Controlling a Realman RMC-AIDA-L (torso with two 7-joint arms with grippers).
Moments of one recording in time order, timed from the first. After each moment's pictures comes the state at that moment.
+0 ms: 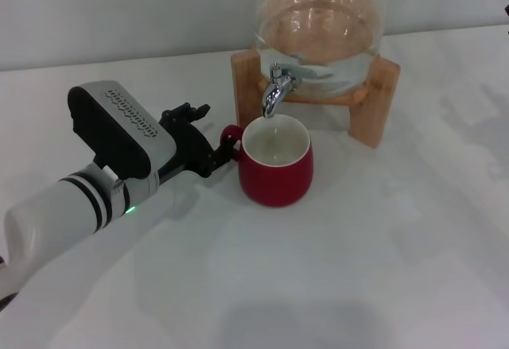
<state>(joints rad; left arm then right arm) -0.76 -2.09 2.30 0.33 -0.10 0.52 -0.26 0.31 2.01 -1.15 -0.19 -0.36 -1.52 0.64</state>
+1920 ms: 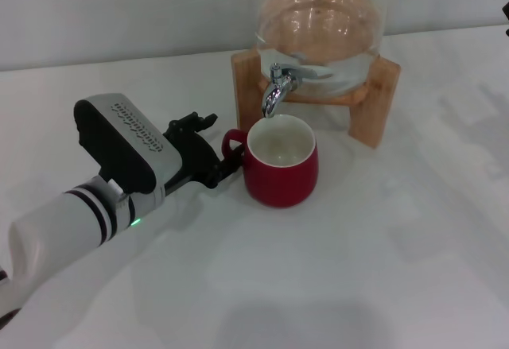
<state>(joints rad) -0.72 -2.10 2.31 0.37 -0.09 0.52 -0.24 0.32 2.01 -1.15 -0.19 -0.36 -1.52 0.64</state>
